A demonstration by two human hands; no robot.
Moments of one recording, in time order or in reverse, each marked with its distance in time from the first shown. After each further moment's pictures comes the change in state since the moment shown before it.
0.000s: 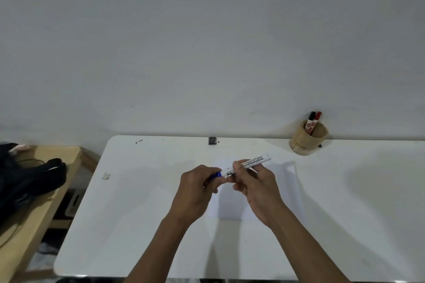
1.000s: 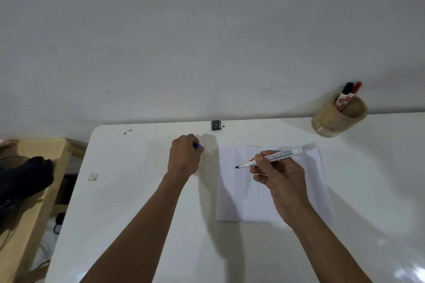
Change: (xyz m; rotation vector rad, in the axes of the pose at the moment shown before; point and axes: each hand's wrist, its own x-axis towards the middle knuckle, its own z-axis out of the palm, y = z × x) left_hand 0.104 -0.122 0.031 0.313 -0.078 -0.462; right_hand 0.061 0.040 -0.033 -0.020 0.241 -0.038
